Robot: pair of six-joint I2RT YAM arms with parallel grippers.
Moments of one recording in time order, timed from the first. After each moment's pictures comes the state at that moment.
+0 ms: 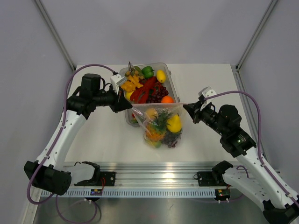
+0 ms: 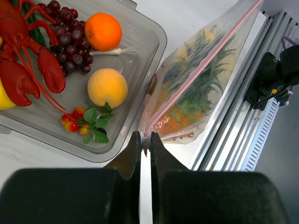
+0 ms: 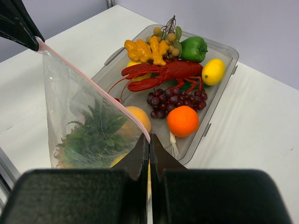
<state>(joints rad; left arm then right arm) -0.28 1.19 1.27 -0.73 0.74 0.15 0.53 0.72 0.81 -0.17 -0.17 -0.03</state>
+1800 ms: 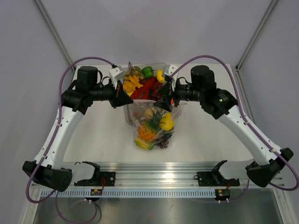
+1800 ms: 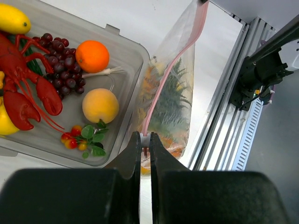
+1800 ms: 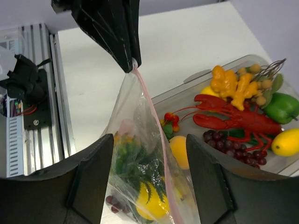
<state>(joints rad) -0.28 1.23 1.43 -0.81 0.83 0.17 0.65 1.28 1.49 -0.51 -0.57 -0.25</state>
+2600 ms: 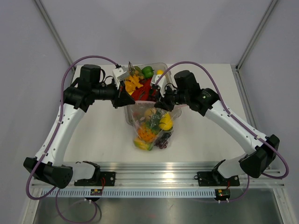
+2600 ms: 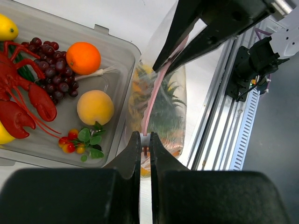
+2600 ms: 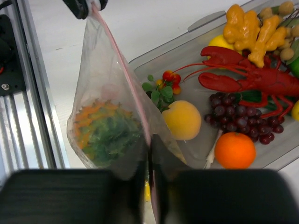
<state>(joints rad) -0.32 1.27 1.49 -0.87 0.85 0.24 0.69 1.42 1.47 -0.61 -0.46 -0.35</state>
